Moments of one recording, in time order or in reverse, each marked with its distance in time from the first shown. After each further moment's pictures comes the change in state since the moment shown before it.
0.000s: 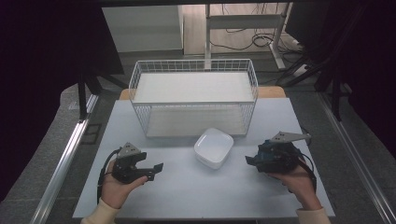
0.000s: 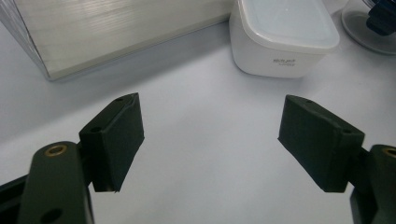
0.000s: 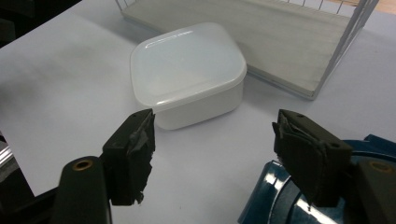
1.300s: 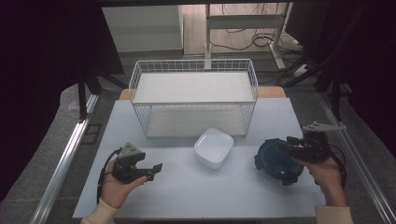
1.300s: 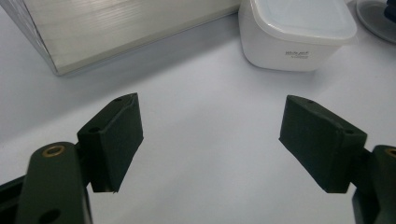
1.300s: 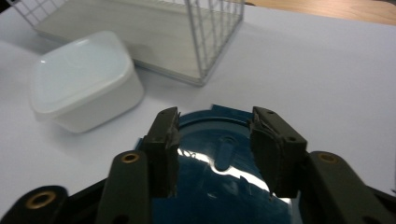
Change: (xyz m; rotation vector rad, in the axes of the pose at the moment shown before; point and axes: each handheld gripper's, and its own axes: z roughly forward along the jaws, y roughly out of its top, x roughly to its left) left arm 0.004 -0.003 0.004 0.019 0.026 0.014; right arm -0.070 -0.008 -0.044 -0.014 -0.202 0.113
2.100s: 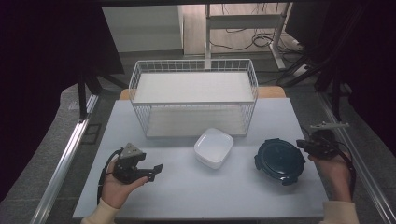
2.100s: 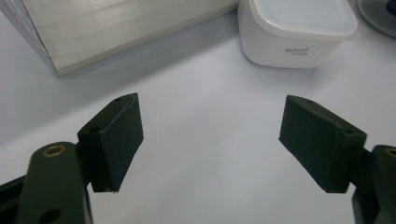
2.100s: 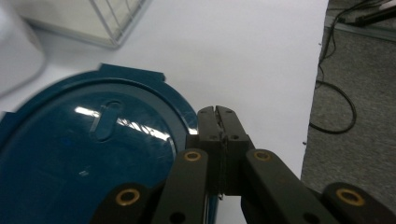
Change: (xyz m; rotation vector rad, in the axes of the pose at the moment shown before) left arm -0.003 0.000 0.001 0.010 0.003 0.013; right arm -0.054 -0.015 0.019 0.135 -0.173 0.013
